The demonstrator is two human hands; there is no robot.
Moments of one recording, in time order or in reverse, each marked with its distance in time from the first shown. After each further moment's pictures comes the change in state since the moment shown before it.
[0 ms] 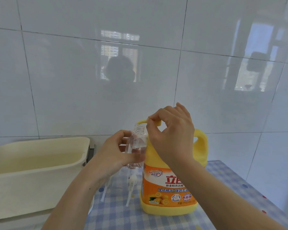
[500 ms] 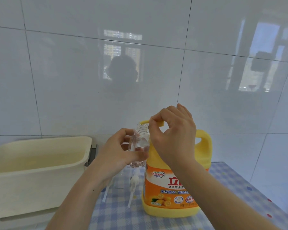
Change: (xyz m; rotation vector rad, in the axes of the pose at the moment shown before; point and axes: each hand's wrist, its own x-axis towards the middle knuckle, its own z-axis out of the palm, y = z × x) left_hand 0.002 0.000 0.004 -0.011 0.054 0.012; right_hand -0.001 0.002 0.005 0.025 0.027 -0.009
